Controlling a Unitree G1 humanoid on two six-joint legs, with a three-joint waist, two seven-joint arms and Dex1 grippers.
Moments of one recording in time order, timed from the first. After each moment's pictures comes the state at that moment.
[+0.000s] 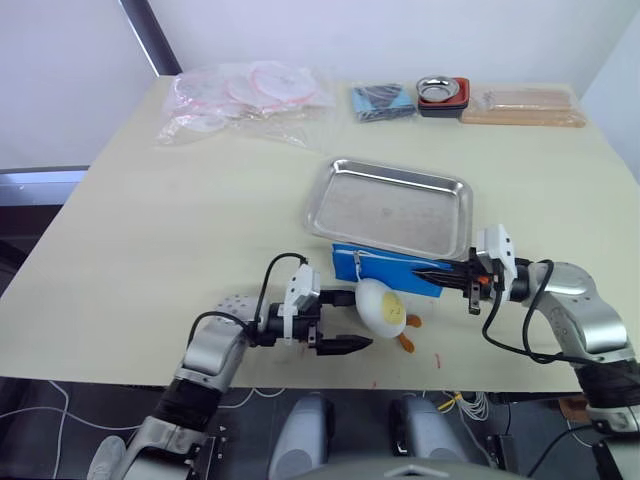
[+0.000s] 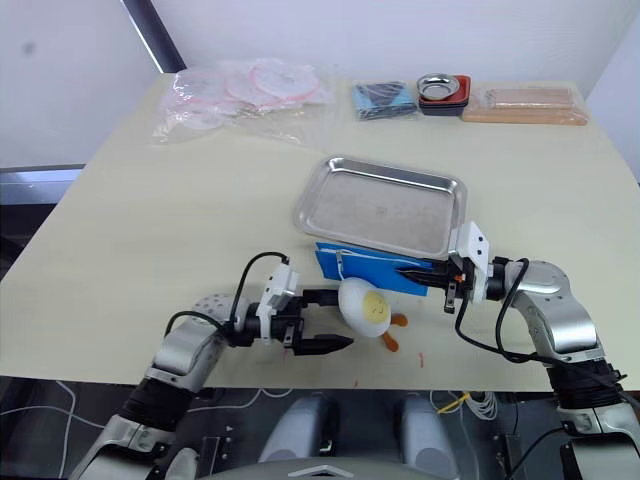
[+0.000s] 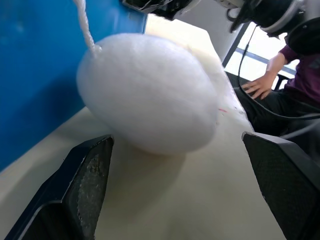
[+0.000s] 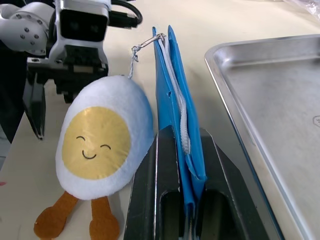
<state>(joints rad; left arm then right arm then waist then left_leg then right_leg) -0.24 0.43 -0.21 0.03 -0.40 0.29 -1.24 -0.28 -0.59 0.06 -0.06 0.44 0.24 1.17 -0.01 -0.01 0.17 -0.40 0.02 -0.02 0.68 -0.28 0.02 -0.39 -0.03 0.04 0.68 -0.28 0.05</state>
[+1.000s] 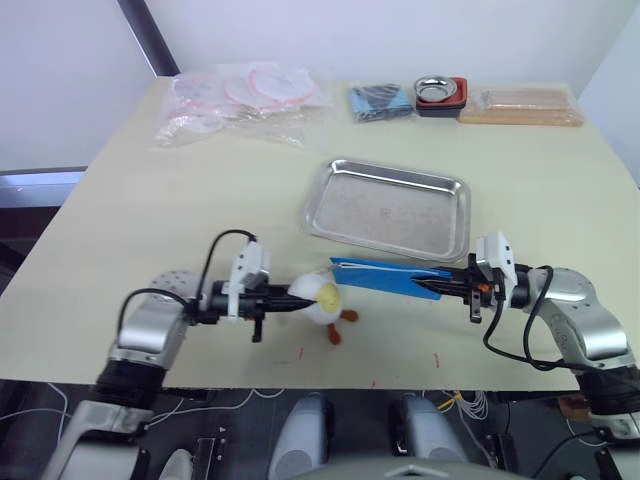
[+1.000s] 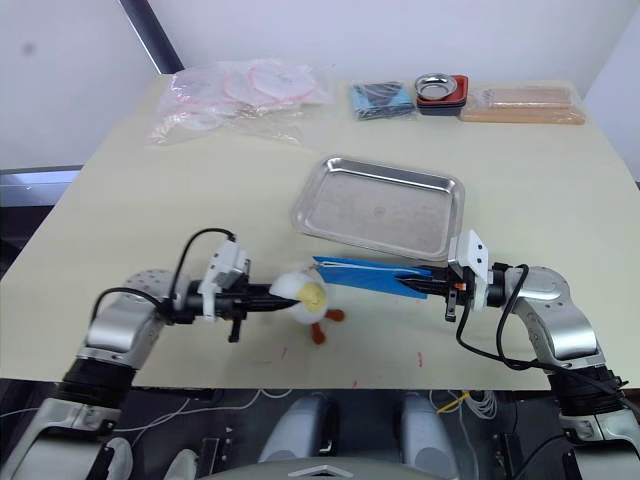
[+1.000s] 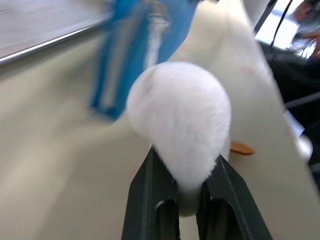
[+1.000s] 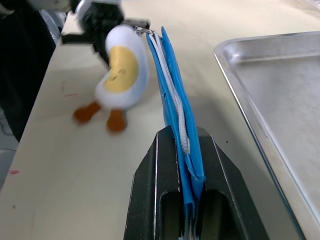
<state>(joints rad) -0.32 0.74 -0.09 0.14 -0.40 0.22 -1.37 -0.25 -0.59 0.07 -0.08 0.43 0.21 1.18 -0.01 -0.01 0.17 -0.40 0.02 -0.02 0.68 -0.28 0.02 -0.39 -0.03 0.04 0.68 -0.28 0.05</state>
